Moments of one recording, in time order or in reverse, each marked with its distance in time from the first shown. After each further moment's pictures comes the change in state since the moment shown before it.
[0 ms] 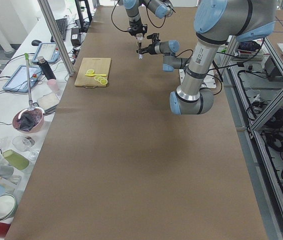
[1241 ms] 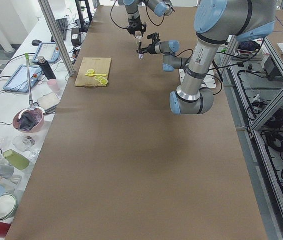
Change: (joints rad) left arm 0.000 0.000 -0.001 -0.002 0.000 0.001; right arm 0.019 -0.023 0.028 0.043 0.019 0.008
